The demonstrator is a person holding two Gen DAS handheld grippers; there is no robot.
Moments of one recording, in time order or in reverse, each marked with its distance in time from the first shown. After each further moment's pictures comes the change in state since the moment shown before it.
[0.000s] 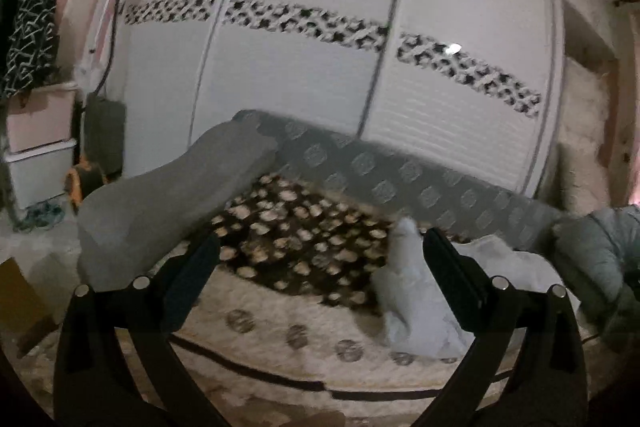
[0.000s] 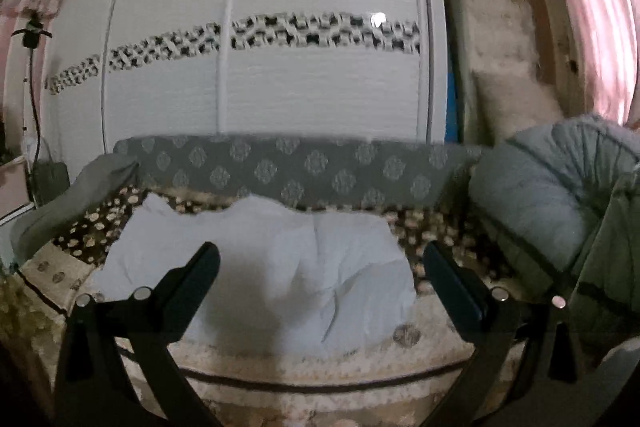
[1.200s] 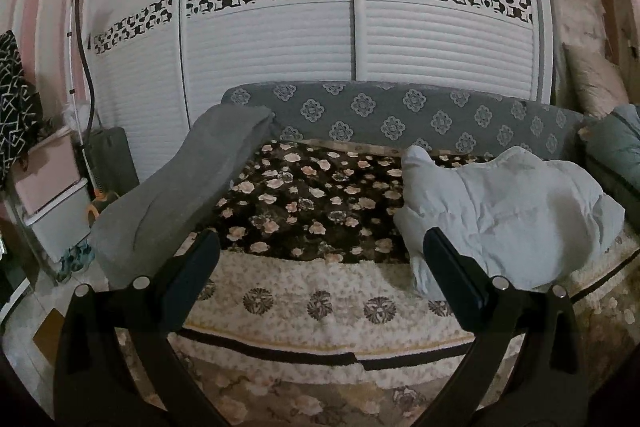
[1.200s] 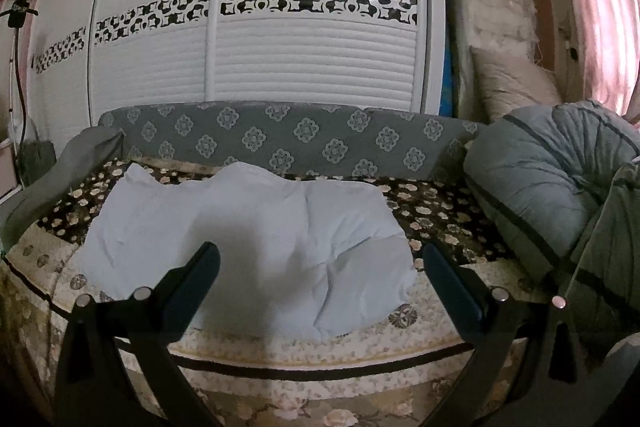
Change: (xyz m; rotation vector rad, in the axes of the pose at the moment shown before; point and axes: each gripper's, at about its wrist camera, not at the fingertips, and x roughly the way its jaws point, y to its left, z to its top) left arm 0.048 -0.050 -0.030 0.258 0.170 0.096; right arm 0.036 0.003 -0.015 -0.008 0.146 -0.052
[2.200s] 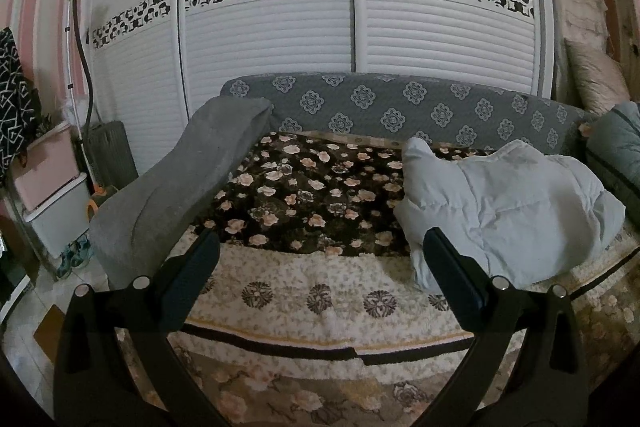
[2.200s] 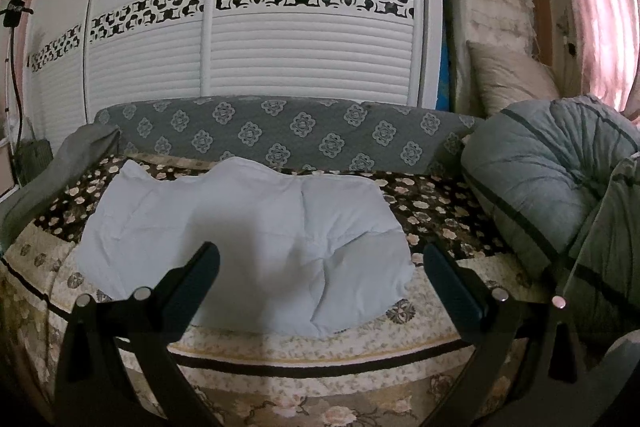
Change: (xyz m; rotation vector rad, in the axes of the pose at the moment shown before) left arm 0.005 -0.001 -0.002 0.002 0.029 -0.001; right arm 0.004 -0.008 -0.001 0.010 0.019 -0.006
